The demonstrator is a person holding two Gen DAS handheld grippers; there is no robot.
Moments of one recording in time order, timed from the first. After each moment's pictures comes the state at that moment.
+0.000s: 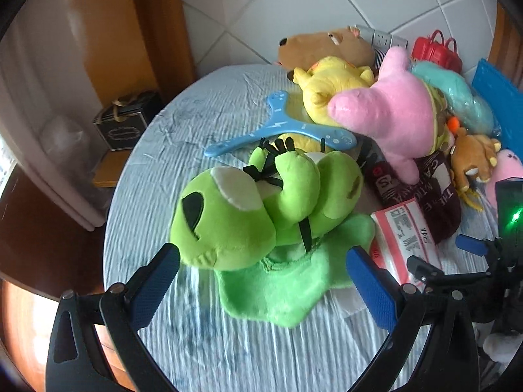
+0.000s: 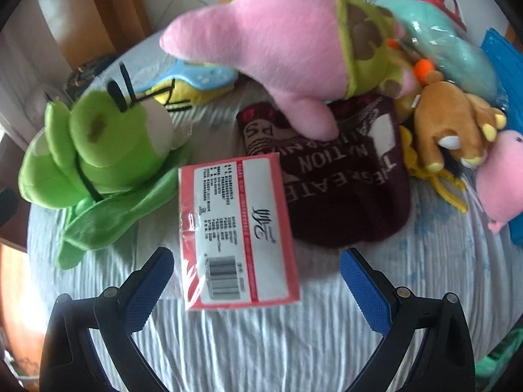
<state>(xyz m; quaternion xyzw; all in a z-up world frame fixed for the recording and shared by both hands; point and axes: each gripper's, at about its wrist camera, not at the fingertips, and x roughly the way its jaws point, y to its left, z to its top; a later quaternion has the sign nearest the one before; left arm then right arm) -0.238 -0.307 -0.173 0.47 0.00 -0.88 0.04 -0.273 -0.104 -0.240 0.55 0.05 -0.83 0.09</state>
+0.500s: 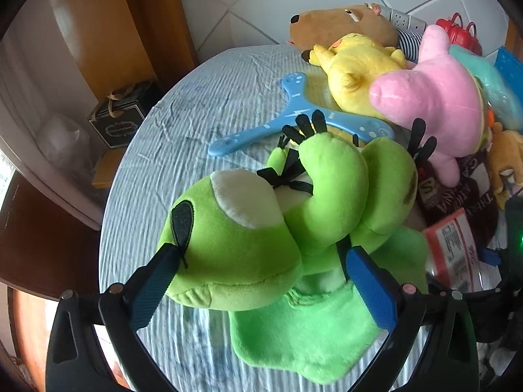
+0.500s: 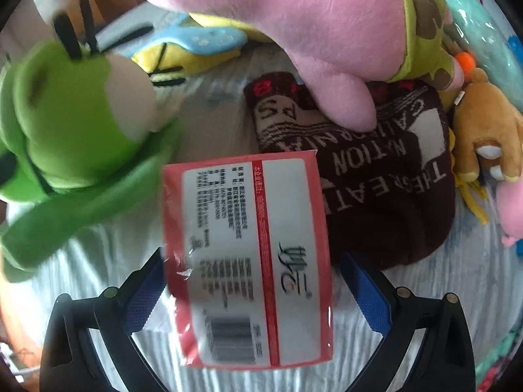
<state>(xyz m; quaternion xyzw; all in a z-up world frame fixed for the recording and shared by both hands) -0.288 -0.326 -0.209 0.50 -0.02 -0.86 0.05 -0.310 -0.124 -0.287 0.60 0.08 -0.79 0.08</state>
